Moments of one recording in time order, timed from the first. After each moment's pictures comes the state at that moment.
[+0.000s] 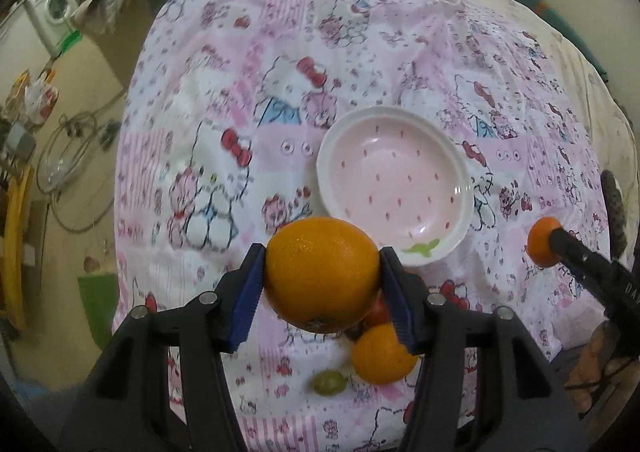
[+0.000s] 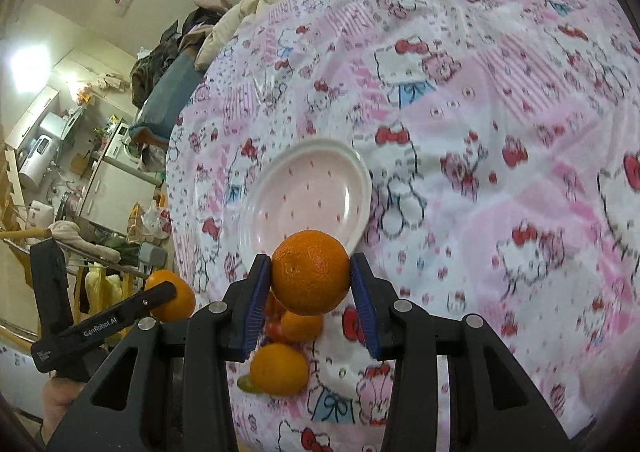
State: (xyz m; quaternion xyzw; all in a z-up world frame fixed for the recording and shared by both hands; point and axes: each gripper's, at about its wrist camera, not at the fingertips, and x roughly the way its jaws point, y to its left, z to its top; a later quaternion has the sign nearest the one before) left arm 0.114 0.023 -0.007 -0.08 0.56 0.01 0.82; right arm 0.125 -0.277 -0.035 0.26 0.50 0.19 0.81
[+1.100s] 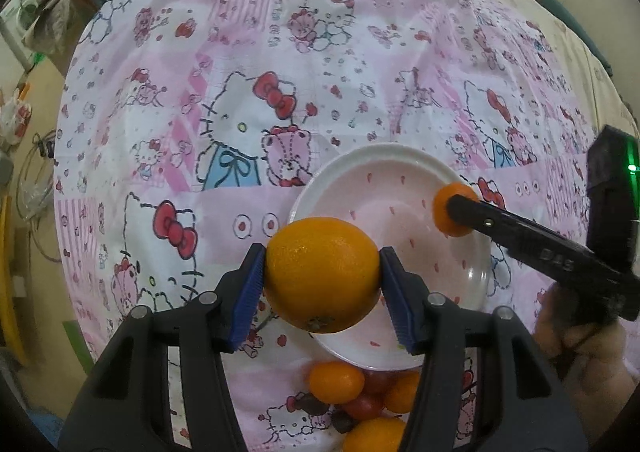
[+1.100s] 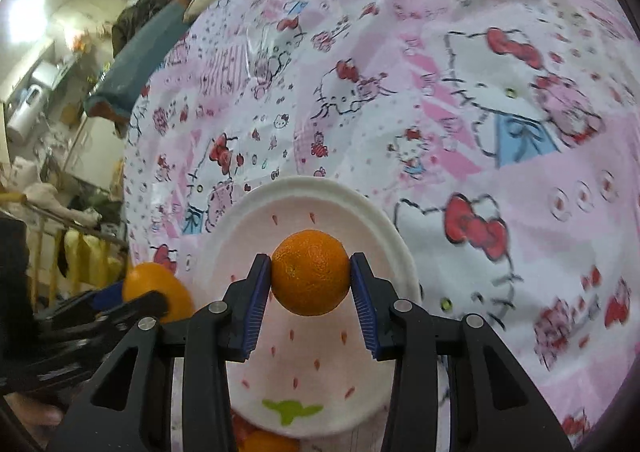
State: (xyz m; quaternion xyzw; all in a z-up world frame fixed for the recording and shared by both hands) left arm 0.216 0.015 -0.052 -0.07 0.58 -0.03 0.81; right arm 0.270 -0.198 -0.112 0.17 0.56 0.23 0.78
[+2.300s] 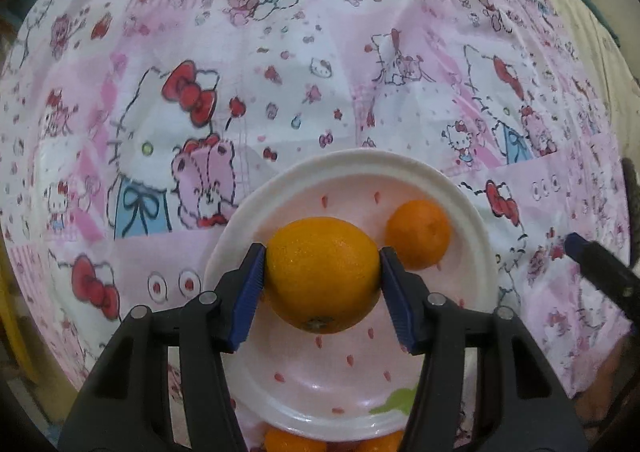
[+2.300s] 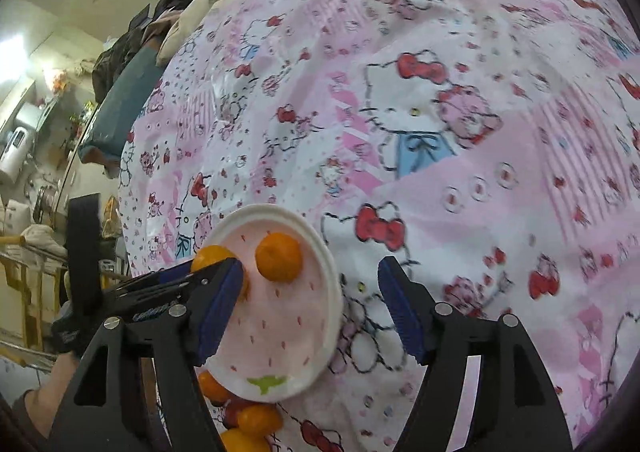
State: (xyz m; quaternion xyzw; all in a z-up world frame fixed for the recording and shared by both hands) left arm 0.279 -0.035 -0.103 -0.04 0.63 -0.05 0.78; right arm 0.249 -0.283 -0.078 0.24 0.54 0.17 0.79
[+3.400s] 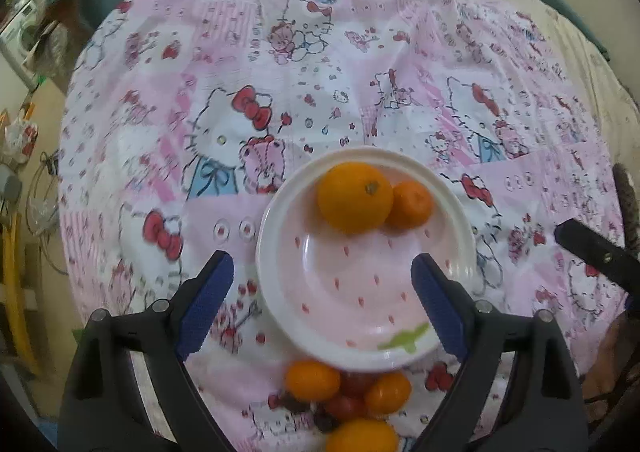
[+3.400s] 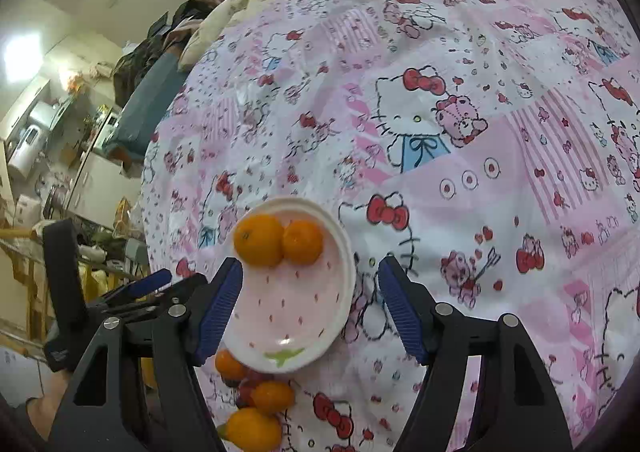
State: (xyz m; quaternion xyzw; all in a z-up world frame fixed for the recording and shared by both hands) left arm 0.205 -0.019 -0.037 -0.04 0.57 -0.02 0.82; right arm 0.207 -0.276 -0.045 0.22 0.52 0.20 0.80
